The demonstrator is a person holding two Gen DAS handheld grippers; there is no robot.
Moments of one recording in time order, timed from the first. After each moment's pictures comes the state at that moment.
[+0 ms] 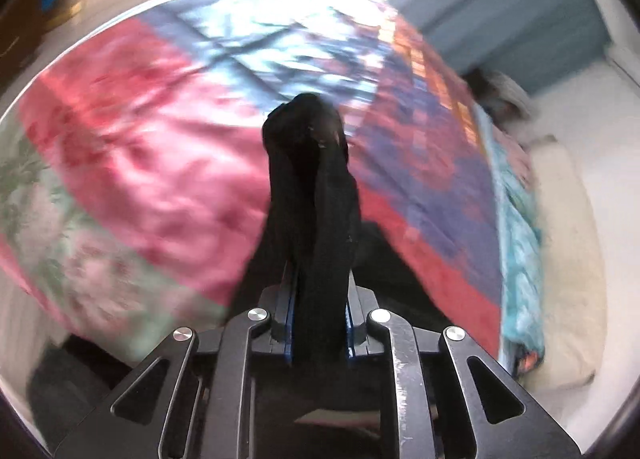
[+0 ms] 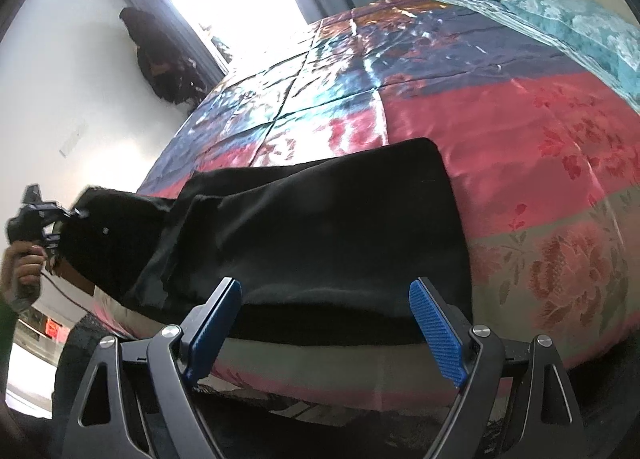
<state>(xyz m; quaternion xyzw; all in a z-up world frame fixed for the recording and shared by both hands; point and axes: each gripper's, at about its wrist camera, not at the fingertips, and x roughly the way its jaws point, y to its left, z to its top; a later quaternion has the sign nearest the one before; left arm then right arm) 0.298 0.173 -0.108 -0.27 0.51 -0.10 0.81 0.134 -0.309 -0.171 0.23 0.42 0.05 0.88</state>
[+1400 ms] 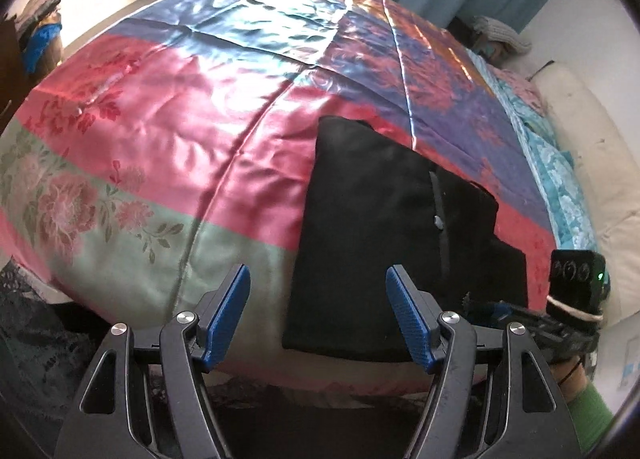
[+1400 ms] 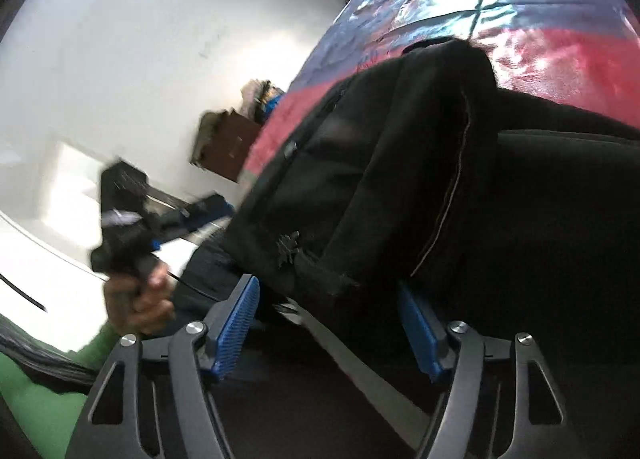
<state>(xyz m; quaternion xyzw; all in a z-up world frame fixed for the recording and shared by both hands) 0.215 0.090 -0.164 -0.15 0.51 -0.08 0.85 0.253 -0.233 -0.208 0.26 0.50 0.42 0.71</state>
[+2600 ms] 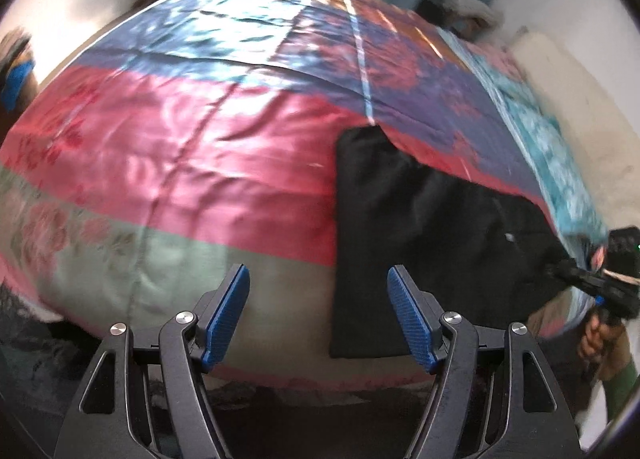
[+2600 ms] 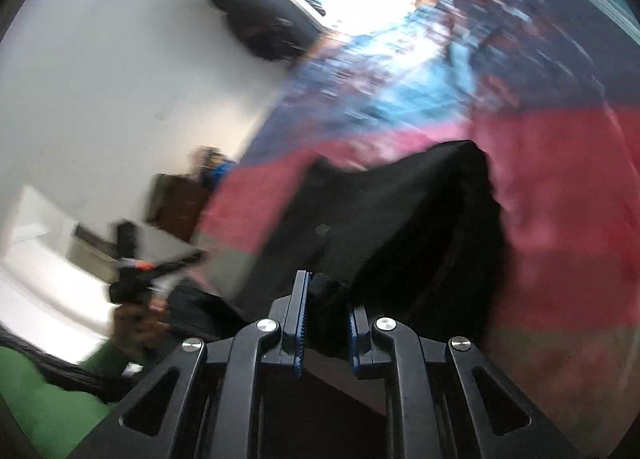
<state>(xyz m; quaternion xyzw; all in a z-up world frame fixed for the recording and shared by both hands) 0.207 0.023 -0.155 -0.08 0.51 -0.13 0.85 0.186 -0.388 -0.148 0.26 0.47 0.26 0.81</state>
